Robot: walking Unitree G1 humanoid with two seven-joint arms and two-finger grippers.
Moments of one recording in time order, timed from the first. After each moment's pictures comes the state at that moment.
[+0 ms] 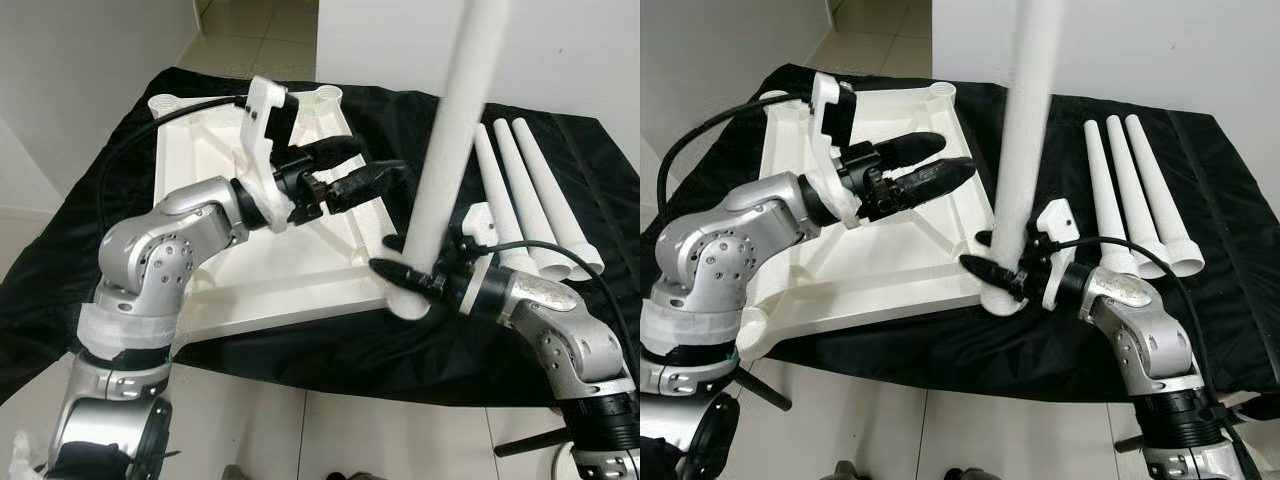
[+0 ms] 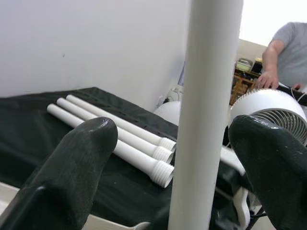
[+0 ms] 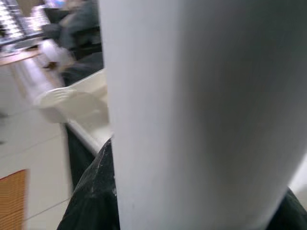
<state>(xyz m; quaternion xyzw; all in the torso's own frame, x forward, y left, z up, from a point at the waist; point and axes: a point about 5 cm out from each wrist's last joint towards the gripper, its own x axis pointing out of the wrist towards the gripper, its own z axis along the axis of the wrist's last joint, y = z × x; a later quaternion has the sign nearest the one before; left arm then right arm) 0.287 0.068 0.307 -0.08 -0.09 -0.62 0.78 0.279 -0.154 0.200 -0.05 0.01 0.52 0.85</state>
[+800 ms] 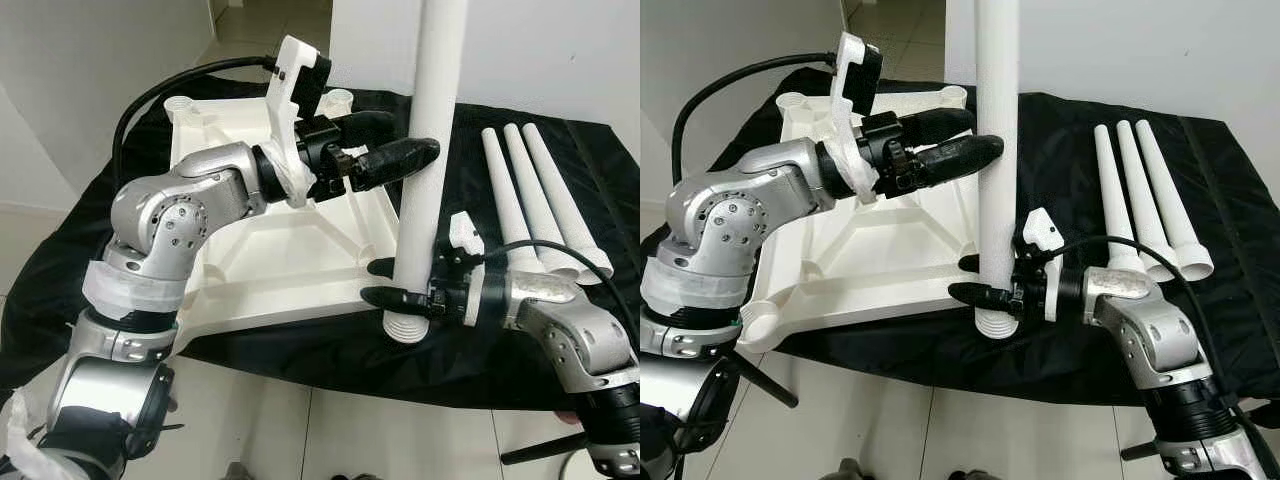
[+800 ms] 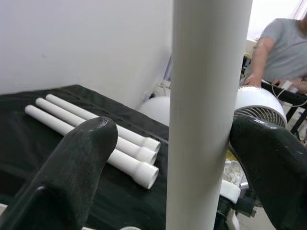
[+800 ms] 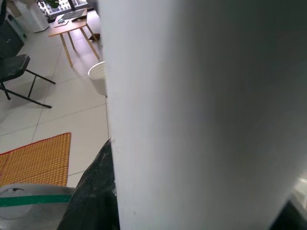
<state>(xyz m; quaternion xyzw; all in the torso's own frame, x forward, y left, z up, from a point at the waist) 0.292 0.053 0.321 -0.08 -0.07 -0.66 0.75 0.274 -0.152 0.202 -0.07 0.06 0.59 0.80</state>
